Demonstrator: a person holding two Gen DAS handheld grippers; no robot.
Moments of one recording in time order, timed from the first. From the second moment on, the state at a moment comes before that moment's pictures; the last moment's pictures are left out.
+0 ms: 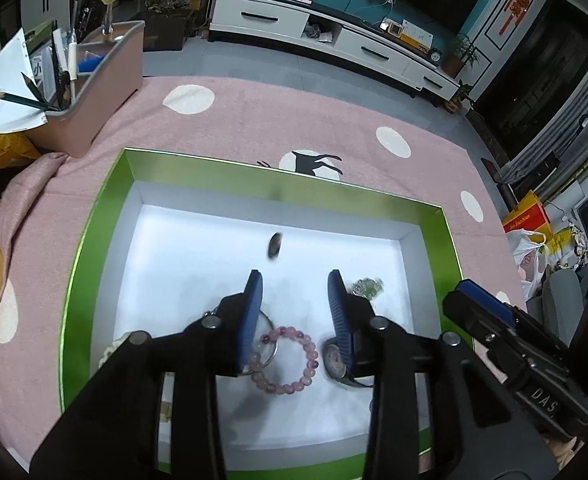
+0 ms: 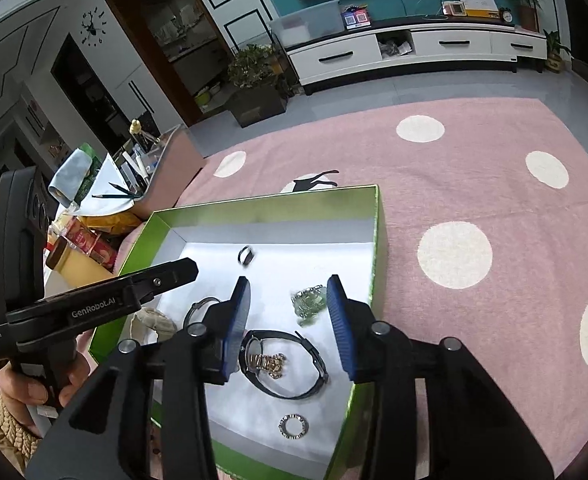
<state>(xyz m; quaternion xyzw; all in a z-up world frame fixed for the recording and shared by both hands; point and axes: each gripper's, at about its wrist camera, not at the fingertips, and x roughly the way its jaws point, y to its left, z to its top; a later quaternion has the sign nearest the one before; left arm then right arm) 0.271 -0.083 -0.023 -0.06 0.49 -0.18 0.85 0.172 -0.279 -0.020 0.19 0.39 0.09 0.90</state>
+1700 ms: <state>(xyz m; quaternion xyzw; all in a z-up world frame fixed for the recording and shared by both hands) 0.041 -0.035 0.011 0.05 0.39 -0.09 0.92 -0.024 -0.226 0.010 0.09 0.33 0.10 0.93</state>
